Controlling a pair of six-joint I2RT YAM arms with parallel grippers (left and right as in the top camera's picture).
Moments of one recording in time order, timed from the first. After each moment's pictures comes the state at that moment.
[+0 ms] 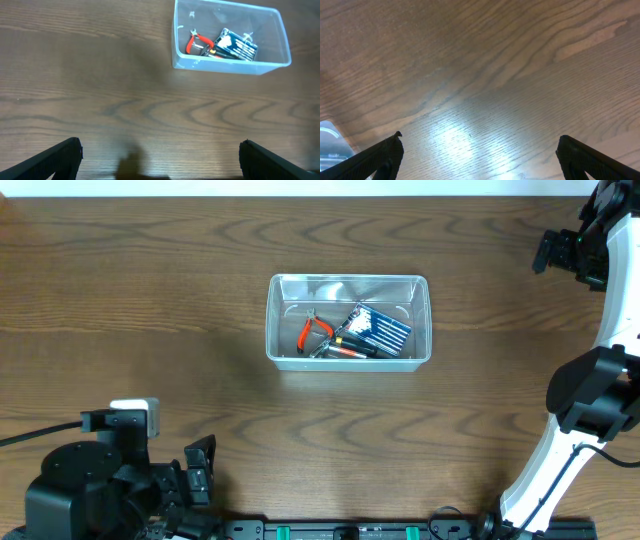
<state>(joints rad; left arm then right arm) -0.28 0.70 1.45 -1.55 -0.04 -0.28 -0.27 2.22 2.33 -1.48 0.09 0.15</state>
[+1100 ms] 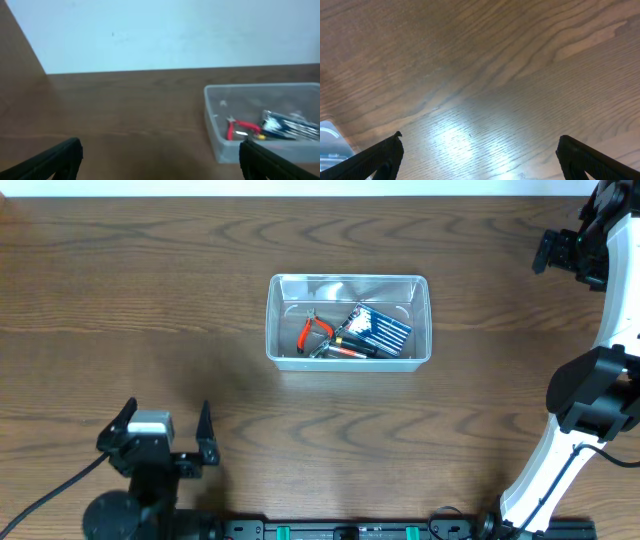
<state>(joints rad) -0.06 0.13 0.63 -0.69 -0.04 0.04 -0.27 2.22 2.33 -1.48 0.09 0.15</state>
